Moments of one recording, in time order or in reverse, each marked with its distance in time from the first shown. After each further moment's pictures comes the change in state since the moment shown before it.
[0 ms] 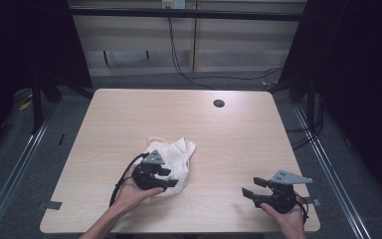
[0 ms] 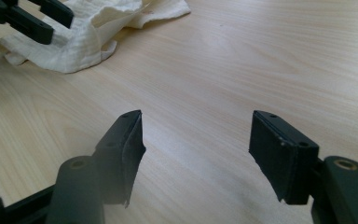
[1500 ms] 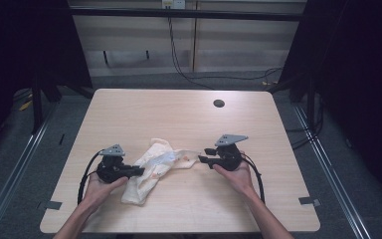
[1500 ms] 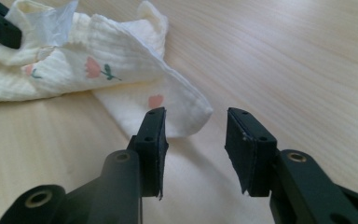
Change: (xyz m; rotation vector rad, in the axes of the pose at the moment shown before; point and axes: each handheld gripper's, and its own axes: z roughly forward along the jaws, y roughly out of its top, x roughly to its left) left arm 0.074 -0.059 -0.065 -0.106 -0.005 -0.150; right arm 0.016 0.092 0.145 0.053 0.122 -0.188
